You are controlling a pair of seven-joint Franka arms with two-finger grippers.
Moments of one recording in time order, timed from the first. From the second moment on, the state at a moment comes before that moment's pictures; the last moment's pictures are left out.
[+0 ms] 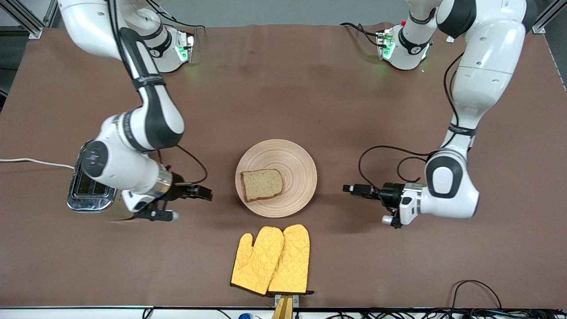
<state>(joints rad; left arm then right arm) -0.09 0.85 -0.14 -1.45 -1.06 1.86 0.53 0.40 0.51 -0.19 -1.52 0.37 2.09 0.18</state>
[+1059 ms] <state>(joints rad) -0.24 0.96 -0.14 -1.47 -1.14 2.05 0.58 0.13 0.03 -0.29 -1.58 0.03 1.70 -0.06</state>
